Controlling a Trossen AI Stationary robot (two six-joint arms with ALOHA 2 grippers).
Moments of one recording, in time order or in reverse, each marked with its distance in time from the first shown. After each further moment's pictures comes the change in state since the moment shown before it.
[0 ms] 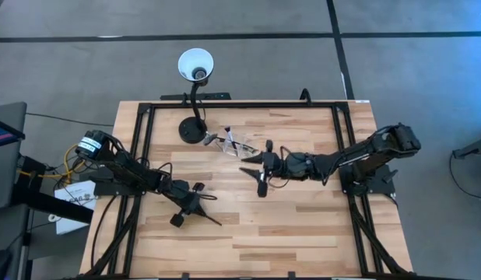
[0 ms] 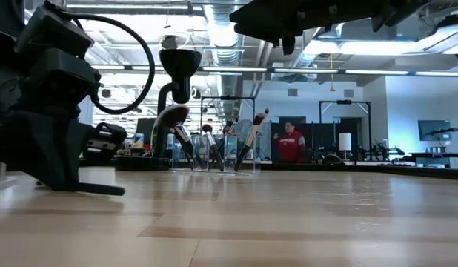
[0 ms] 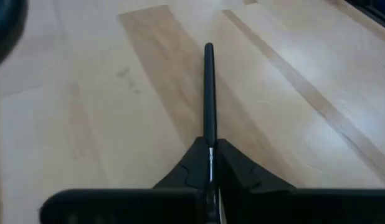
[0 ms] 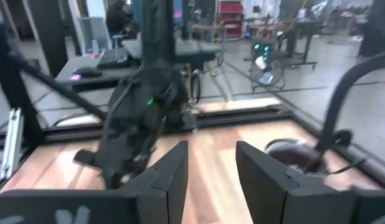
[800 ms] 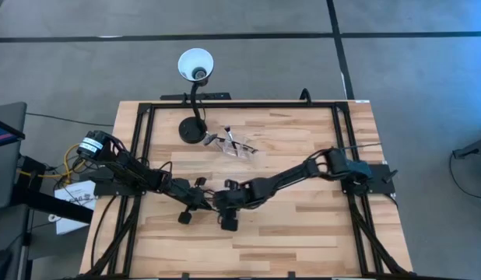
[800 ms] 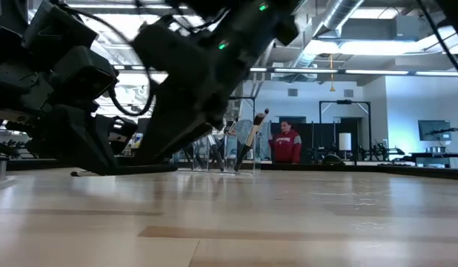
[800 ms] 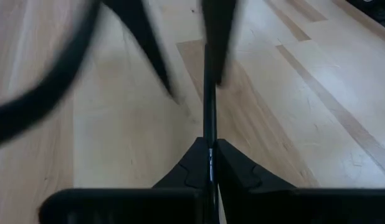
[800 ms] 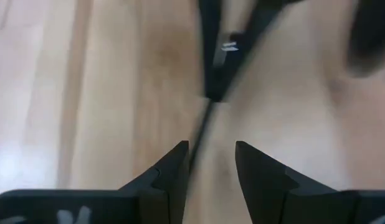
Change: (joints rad) left arm 0.005 0.004 0.034 0.093 -0.129 -0.075; right arm 0.075 0.736 0.859 -0.952 -0.254 0.232
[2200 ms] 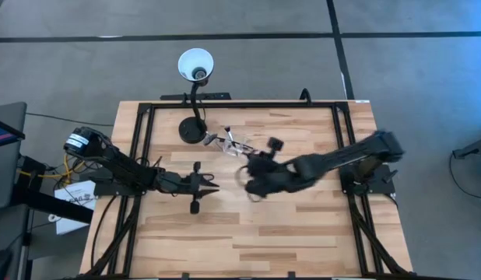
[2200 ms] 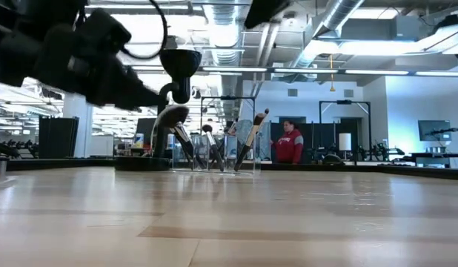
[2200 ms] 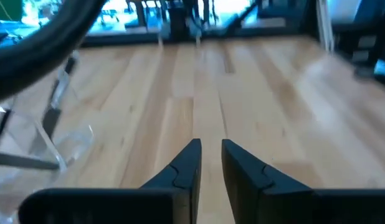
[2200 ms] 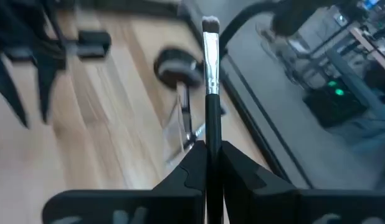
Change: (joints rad) left arm -0.002 -0.154 -0.001 0.143 -0.371 -0.002; right arm 0.044 -0.513 -0.066 -0.479 0.797 -0.025
